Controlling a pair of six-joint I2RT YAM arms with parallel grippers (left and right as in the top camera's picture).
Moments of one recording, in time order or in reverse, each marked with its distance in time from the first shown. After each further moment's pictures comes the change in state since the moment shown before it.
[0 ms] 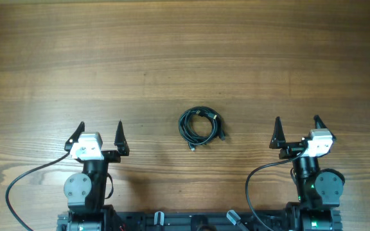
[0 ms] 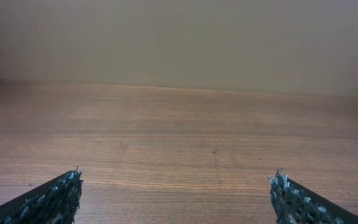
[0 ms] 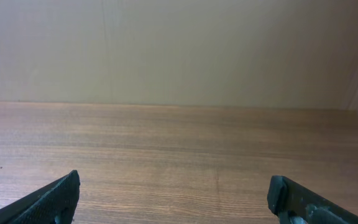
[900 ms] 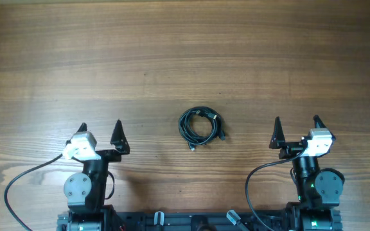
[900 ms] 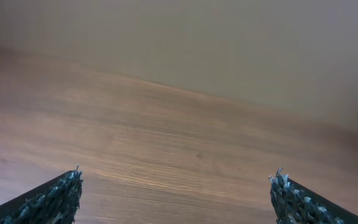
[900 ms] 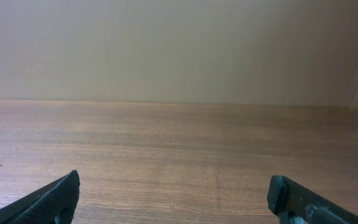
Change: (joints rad) left arm 0.000 0.001 0.000 0.000 0.000 -0.223; right arm 0.000 0.010 0.000 0.000 0.000 0.000
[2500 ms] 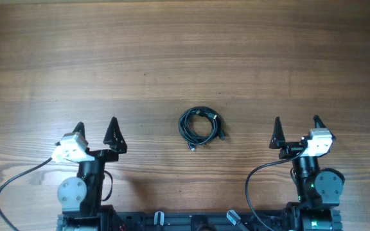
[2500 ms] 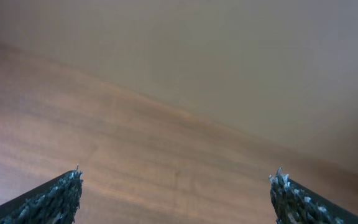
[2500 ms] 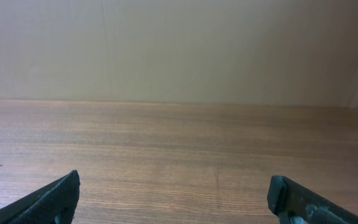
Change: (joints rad) left arm 0.000 0.001 0.106 -0.057 0.000 -0.108; right arm 0.000 0.000 0.000 0.000 0.000 0.000
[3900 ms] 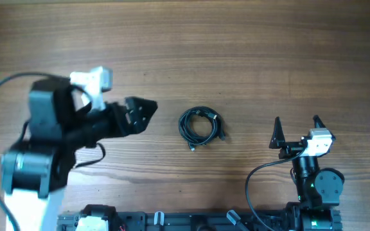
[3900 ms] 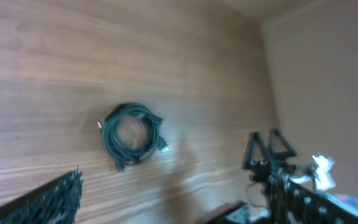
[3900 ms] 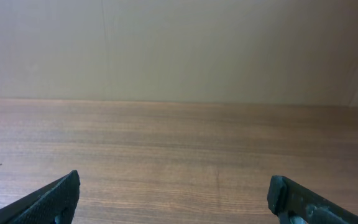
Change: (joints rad) left arm -0.162 0.996 1.167 -0.948 0.503 -0.042; right arm 0.000 0.005 0.000 -0.001 0.000 0.000
